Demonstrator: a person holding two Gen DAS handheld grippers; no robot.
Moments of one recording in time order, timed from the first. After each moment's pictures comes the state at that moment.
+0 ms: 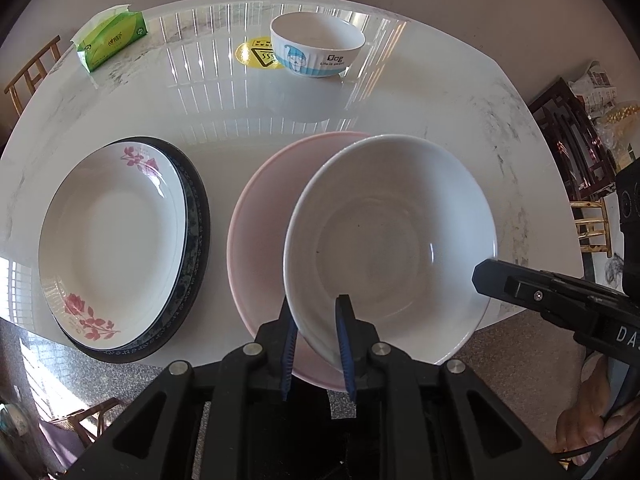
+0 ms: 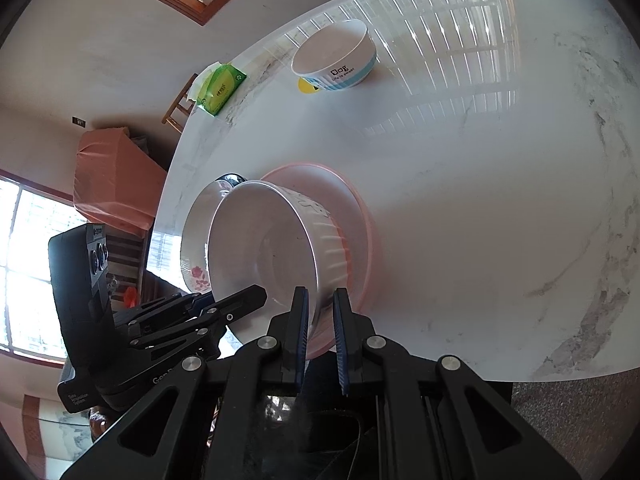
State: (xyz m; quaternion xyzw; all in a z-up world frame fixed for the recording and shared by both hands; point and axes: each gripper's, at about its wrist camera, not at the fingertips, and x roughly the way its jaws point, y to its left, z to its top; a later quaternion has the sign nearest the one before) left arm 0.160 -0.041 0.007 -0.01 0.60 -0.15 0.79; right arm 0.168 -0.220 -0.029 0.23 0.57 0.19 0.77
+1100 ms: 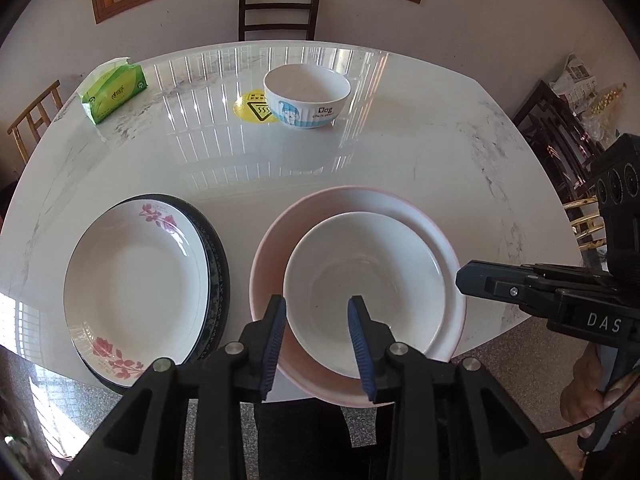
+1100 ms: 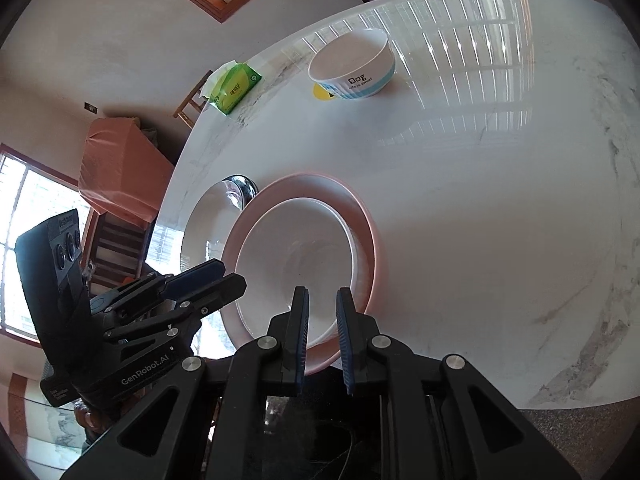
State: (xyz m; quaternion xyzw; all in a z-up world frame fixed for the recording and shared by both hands) left arm 0.155 -0.028 0.035 0.01 0.52 -0.17 0.84; right arm 0.170 -0.217 -0.018 0.18 0.53 0.21 0.80
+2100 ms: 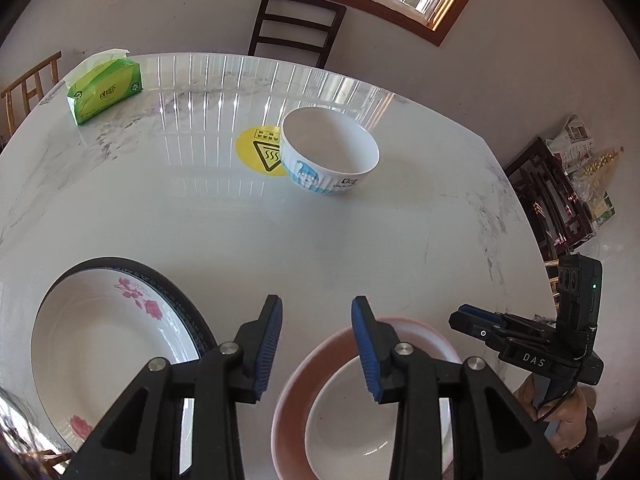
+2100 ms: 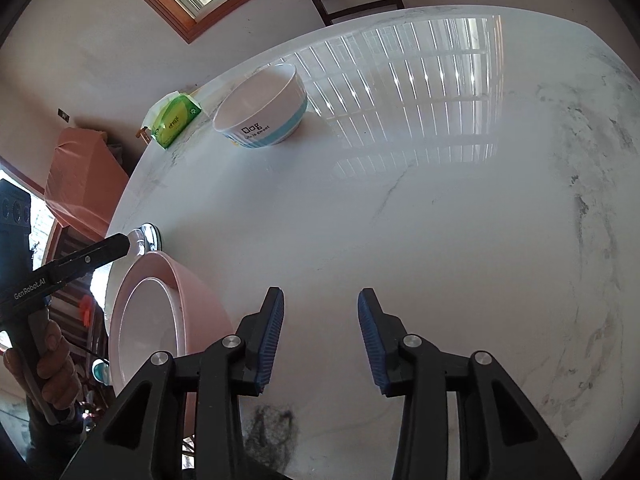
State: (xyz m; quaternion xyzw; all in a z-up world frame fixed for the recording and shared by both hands) left arm 0.247 -0.014 0.028 -0.08 0.51 -0.18 0.84; right arm 0.238 -0.280 -0.073 0.17 0.51 0.16 0.83
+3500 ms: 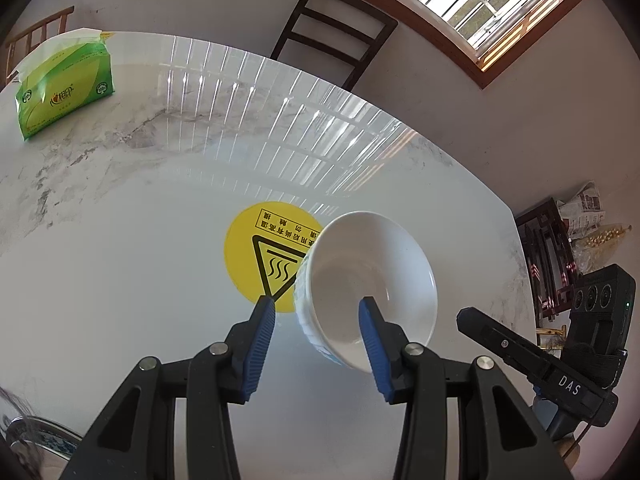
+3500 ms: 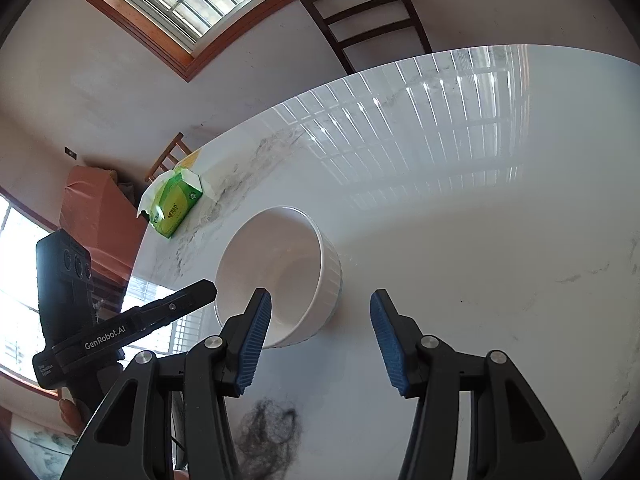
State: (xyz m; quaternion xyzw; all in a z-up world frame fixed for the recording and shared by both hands) left arm 0.420 -0.016 -0.007 -0.17 0.52 -0.15 0.82; right arm 0.407 -0.253 -0.036 0.21 0.49 0.17 0.83
